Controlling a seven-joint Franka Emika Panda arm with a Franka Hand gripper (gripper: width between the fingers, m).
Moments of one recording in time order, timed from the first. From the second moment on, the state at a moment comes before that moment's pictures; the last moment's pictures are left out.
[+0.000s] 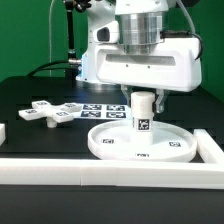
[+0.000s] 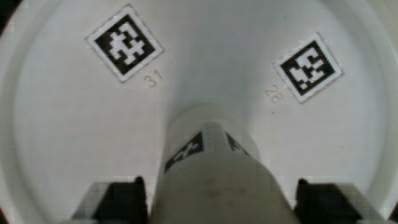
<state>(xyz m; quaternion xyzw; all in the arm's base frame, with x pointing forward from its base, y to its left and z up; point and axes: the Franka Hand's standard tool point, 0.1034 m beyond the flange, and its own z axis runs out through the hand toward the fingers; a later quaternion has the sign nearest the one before) 0.526 0.045 0.065 -0.90 0.44 0.02 0.06</state>
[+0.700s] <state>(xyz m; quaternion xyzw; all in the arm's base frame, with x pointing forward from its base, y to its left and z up) 0.527 0.052 0.066 -0.76 0.64 0.04 0.08</state>
